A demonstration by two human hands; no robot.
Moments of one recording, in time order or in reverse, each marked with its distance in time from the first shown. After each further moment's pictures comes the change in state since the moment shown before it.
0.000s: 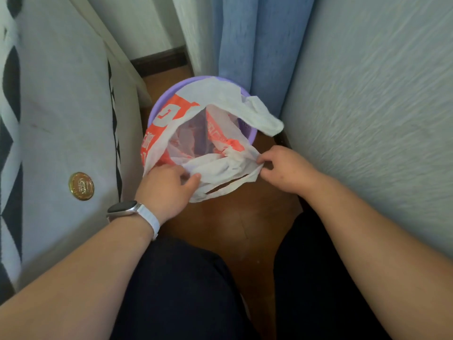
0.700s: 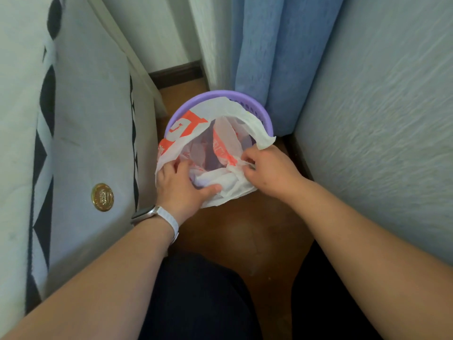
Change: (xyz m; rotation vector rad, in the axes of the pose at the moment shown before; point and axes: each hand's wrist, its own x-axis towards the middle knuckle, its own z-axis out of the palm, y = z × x) left_hand 0.025 -0.013 0.022 -0.106 0.138 -0.244; right_hand 0.027 -0.063 0.000 -0.021 0.170 -0.181
